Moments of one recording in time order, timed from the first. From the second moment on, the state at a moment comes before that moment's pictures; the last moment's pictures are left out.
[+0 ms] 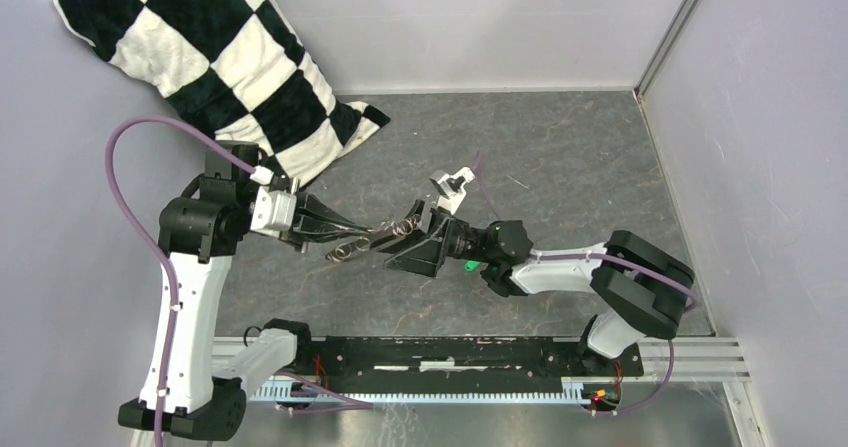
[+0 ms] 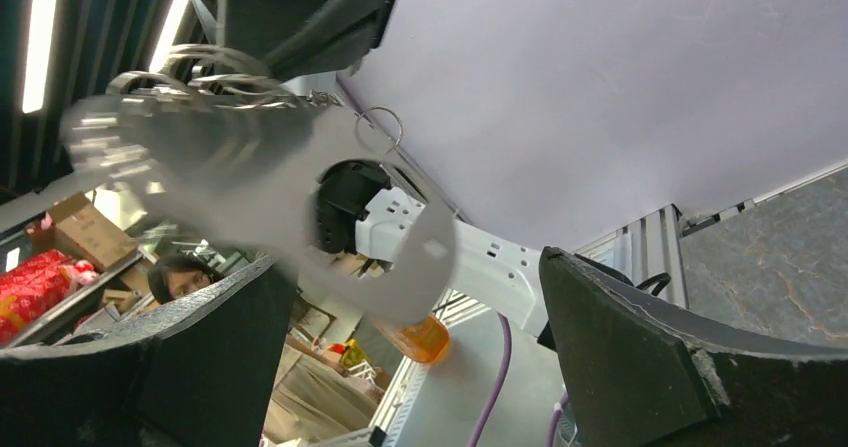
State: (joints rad) left arm -0.15 0.98 1.43 -1.27 1.54 1.12; right arm 1.01 1.56 0.65 1.48 -0.53 1.14
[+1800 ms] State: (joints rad) left arm -0.08 0.70 1.17 -0.95 1.44 1.12; right arm 0.91 1.14 0.77 1.08 -0.51 1.05
